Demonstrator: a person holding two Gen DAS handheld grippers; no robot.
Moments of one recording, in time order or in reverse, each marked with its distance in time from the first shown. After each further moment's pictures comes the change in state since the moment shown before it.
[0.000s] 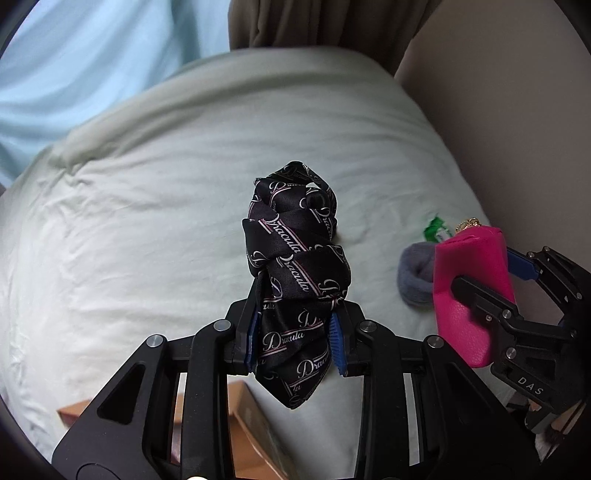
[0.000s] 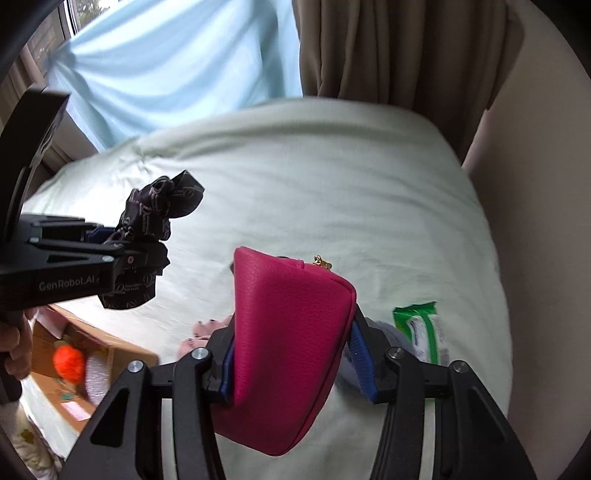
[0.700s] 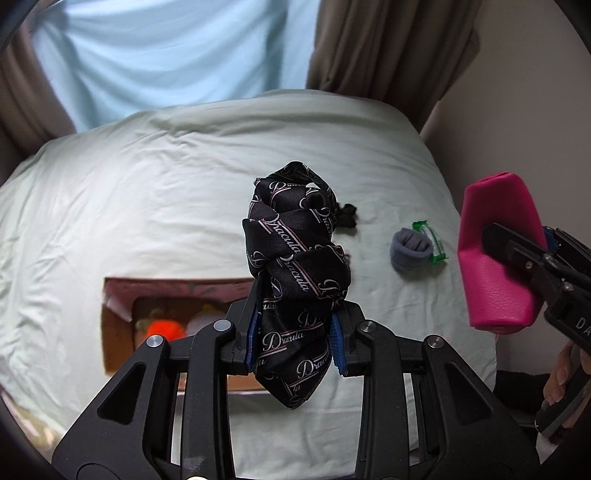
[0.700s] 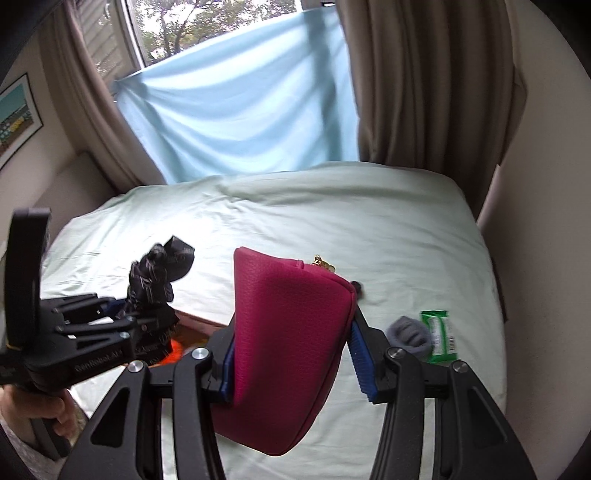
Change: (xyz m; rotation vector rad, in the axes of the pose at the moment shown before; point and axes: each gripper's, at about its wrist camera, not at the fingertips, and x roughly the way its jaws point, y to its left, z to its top) left arm -0.174 0.011 -0.141 -0.234 -0.149 0.114; right arm -0.167 0.090 -0.026 -0.064 -0.150 0.168
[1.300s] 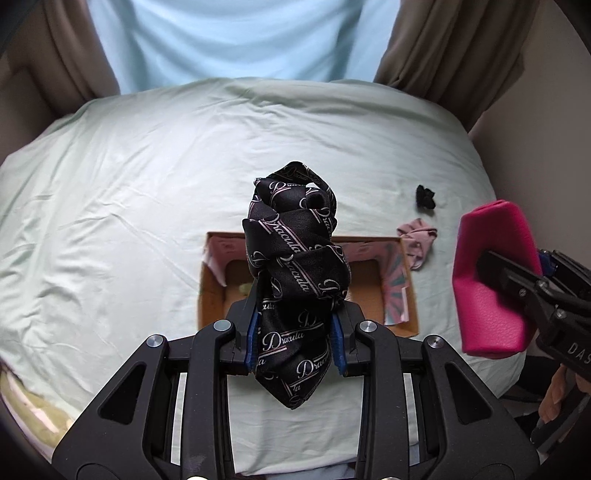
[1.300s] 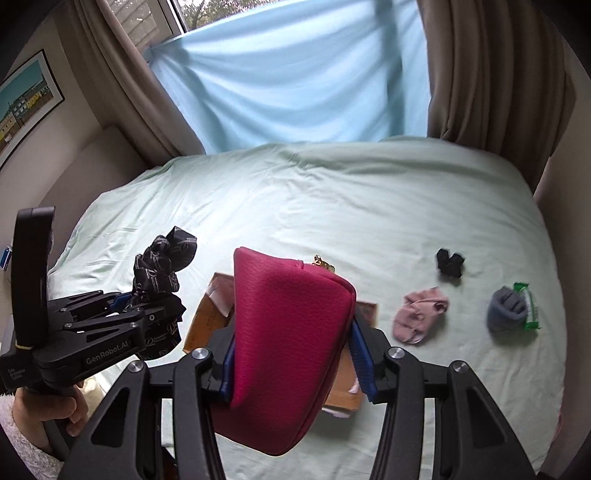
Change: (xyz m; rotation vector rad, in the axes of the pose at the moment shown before) left arm -0.017 0.194 -0.054 -0.079 0.041 0.045; right arm 0.064 0.179 -0.027 -0.006 0.109 0.082
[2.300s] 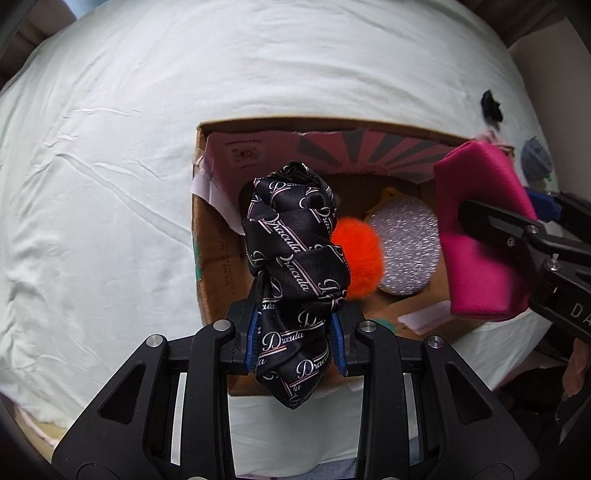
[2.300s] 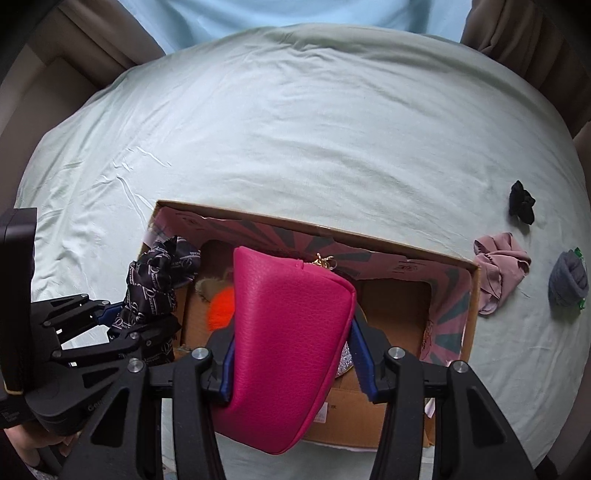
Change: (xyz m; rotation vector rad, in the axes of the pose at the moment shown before) left arm 0.186 0.069 -0.024 0.059 0.369 -0.007; right arm 0.209 0.029 -0.014 0.011 0.367 -0.102
